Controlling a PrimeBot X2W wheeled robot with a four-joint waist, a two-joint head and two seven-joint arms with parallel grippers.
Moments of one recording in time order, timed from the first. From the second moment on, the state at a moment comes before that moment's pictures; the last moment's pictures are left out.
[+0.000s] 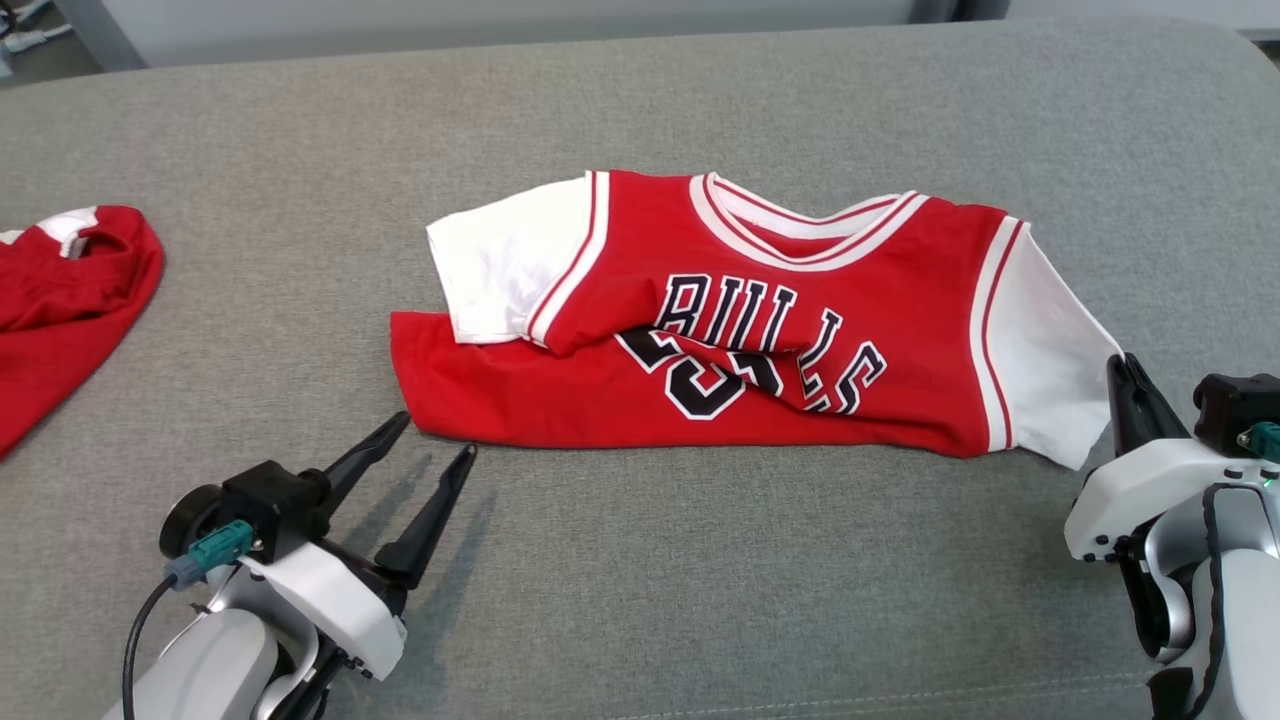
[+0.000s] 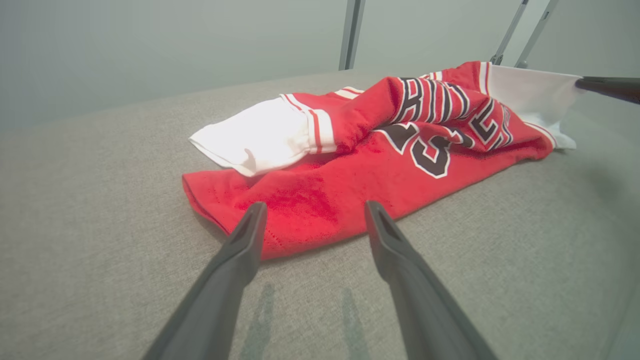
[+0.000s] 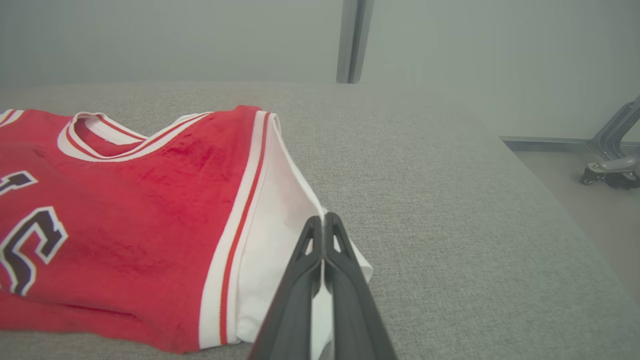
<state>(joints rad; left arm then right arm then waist) -0.35 0.46 -0.63 0.33 -0.61 -0.13 -0.26 -0.34 -0.04 -0.18 0.37 -0.01 0.13 0.05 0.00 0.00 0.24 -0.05</state>
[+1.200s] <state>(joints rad) -0.54 0.61 -0.76 0.23 -0.96 -0.13 -0.26 -0.39 -0.04 0.01 0.40 0.10 0.13 -0.06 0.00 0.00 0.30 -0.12</state>
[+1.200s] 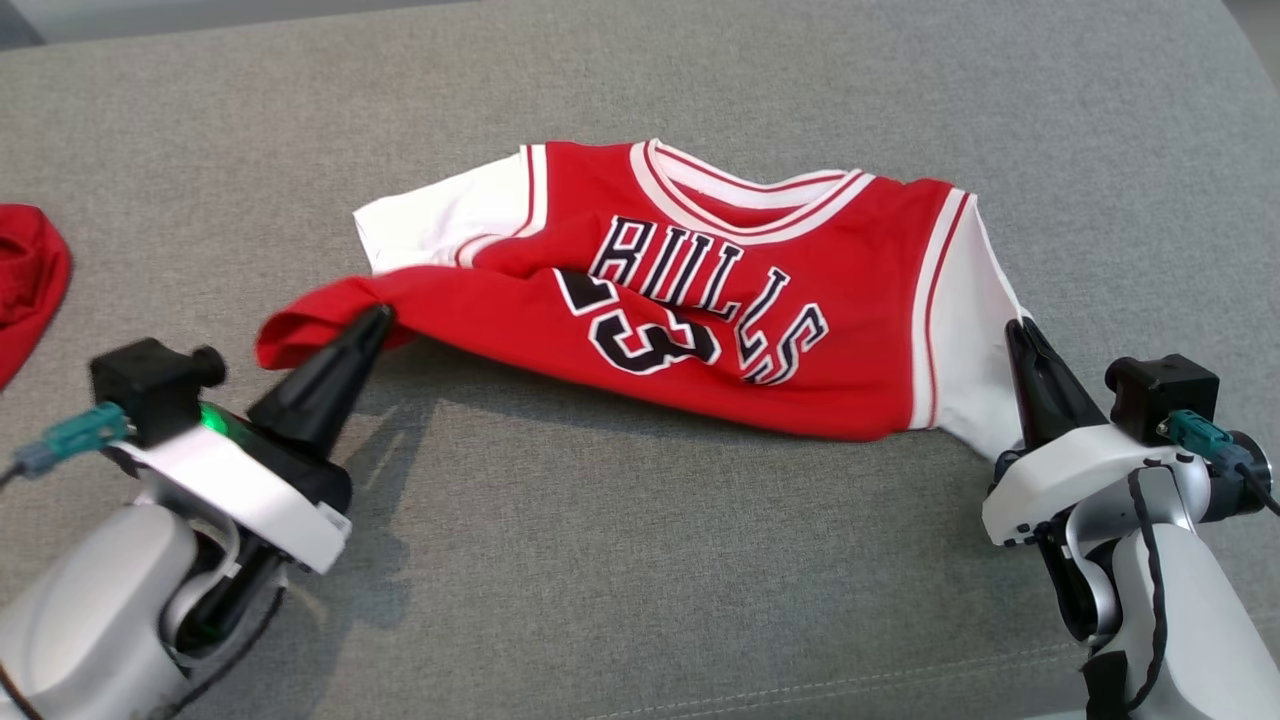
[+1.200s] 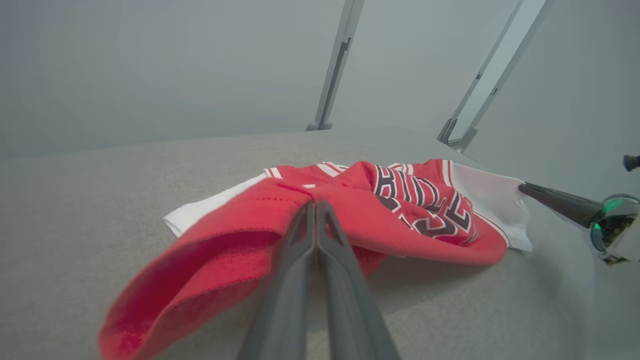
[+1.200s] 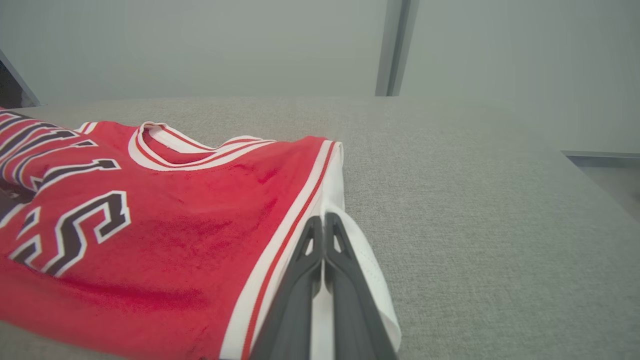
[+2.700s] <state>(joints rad) -0.52 0.61 -0.98 0.33 -1.06 -0.13 -0.25 -0.44 -0.05 0.06 0.54 0.12 0.13 -0.13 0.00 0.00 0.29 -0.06</state>
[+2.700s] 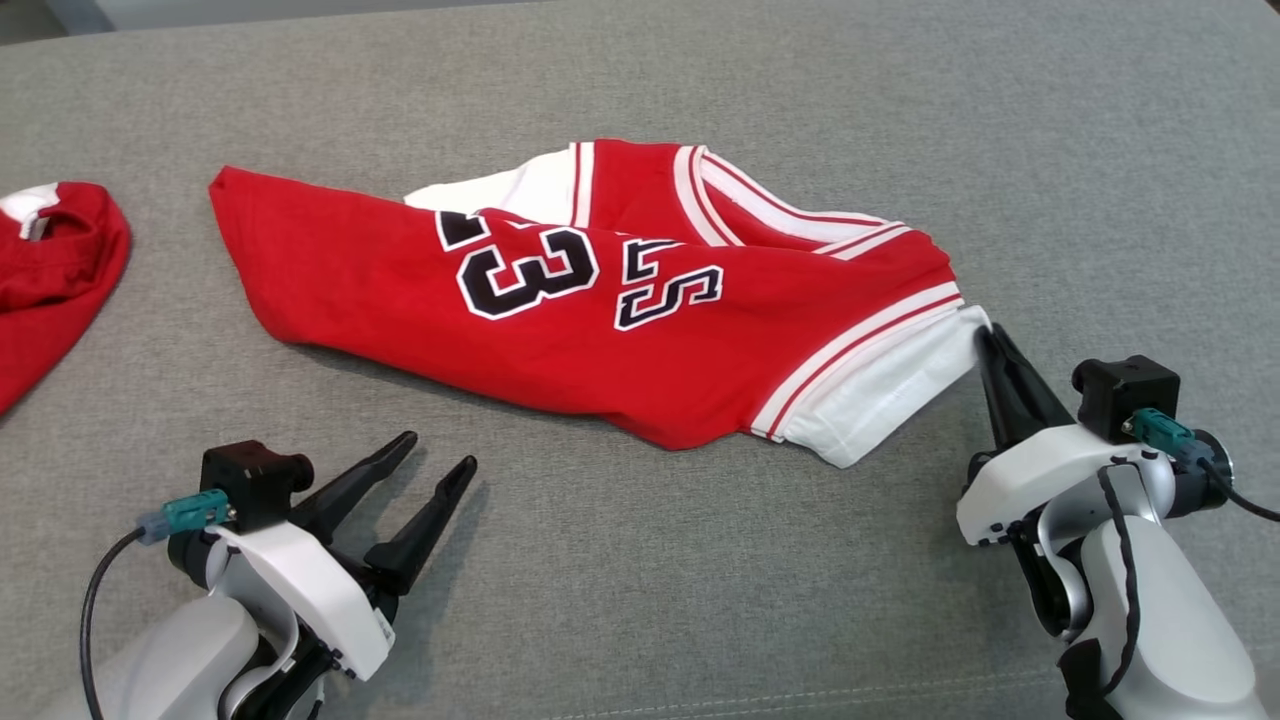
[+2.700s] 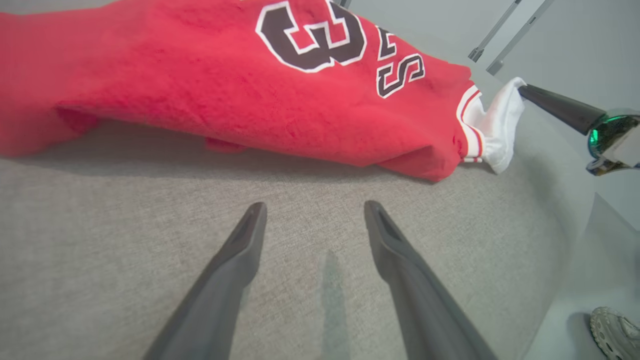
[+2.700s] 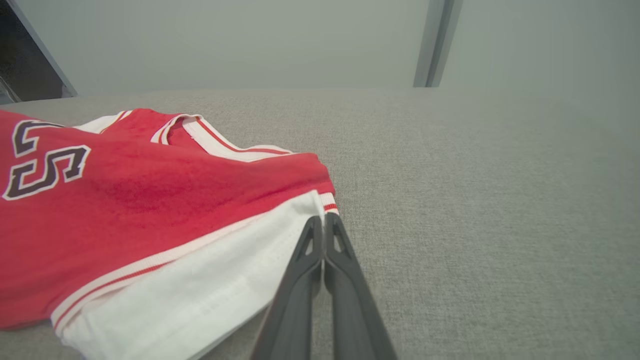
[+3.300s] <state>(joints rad) -0.58 0.59 -0.90 0.34 -1.20 -0.13 -0.25 -0.45 -0.05 0.13 0.57 0.19 0.13 -0.18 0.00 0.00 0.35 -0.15</state>
